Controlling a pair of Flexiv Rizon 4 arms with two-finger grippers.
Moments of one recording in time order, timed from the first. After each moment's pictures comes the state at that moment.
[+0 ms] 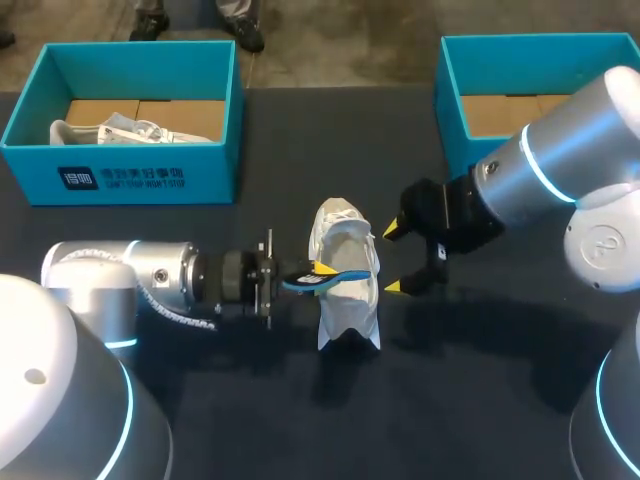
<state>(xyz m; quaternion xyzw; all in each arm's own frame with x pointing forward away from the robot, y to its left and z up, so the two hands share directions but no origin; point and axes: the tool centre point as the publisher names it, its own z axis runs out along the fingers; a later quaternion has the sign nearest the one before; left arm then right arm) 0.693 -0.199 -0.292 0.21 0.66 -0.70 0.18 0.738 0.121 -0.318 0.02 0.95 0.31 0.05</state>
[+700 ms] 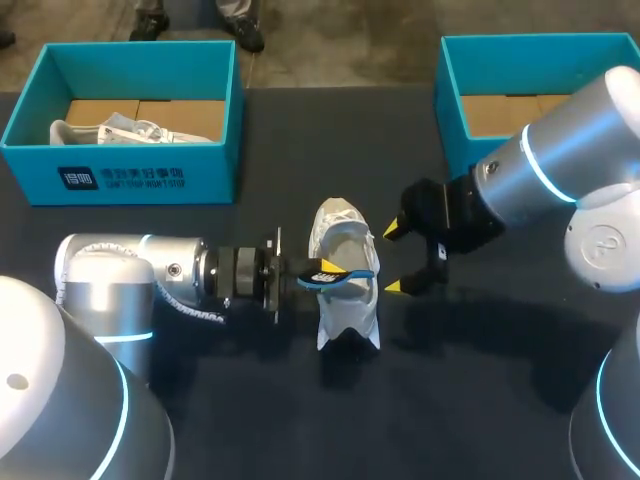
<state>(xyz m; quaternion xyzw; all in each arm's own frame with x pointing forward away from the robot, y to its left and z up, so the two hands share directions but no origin) 0.718 -0.206 -0.323 0.22 0.68 -0.67 0.19 0.737 0.121 -0.317 0.02 0.95 0.32 0.05</state>
